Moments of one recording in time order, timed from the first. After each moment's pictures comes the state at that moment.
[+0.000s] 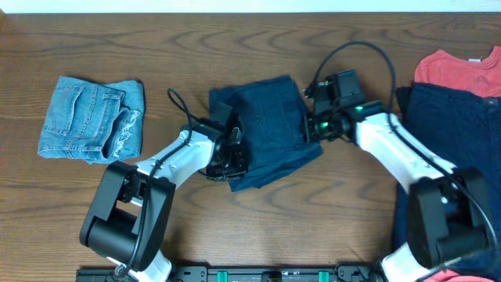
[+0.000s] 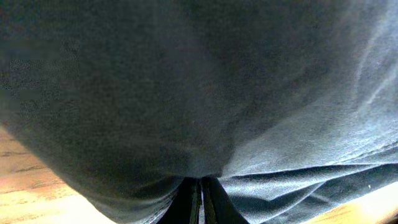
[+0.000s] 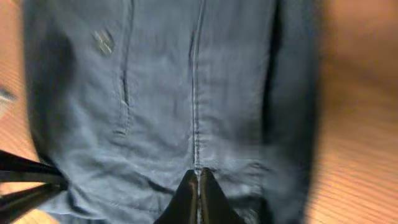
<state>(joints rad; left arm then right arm) -0.42 1.78 0.95 -0.64 0.36 -0.52 0.32 1.79 1.10 -0.50 -0.36 0.17</state>
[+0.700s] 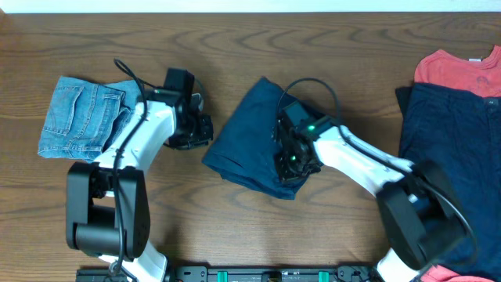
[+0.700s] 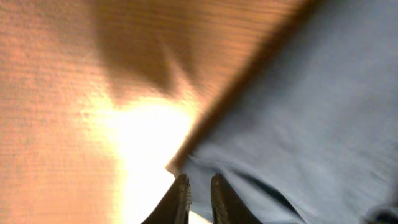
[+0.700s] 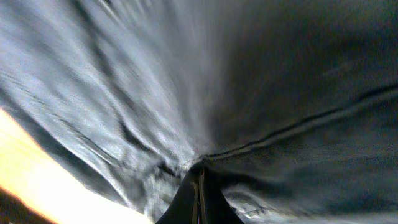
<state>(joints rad) -0.16 1.79 1.21 -0.87 0.24 -0.30 0.57 1.81 1.09 -0.76 -0.31 0.30</state>
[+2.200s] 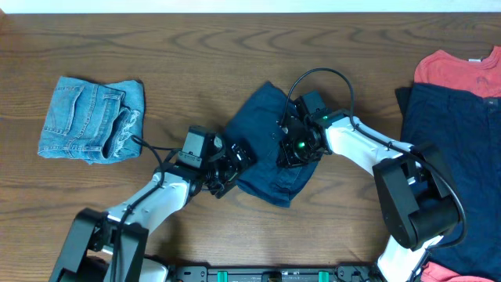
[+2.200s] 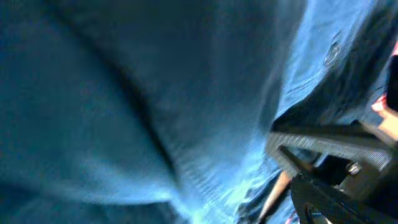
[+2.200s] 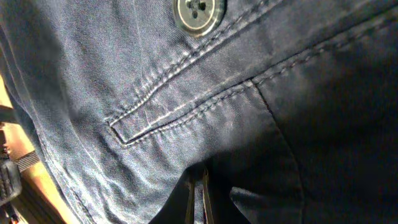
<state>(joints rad) -0.36 1.51 0.57 -0.09 0.54 -1.09 0.44 1.91 1.09 -0.59 -0.52 0.22</state>
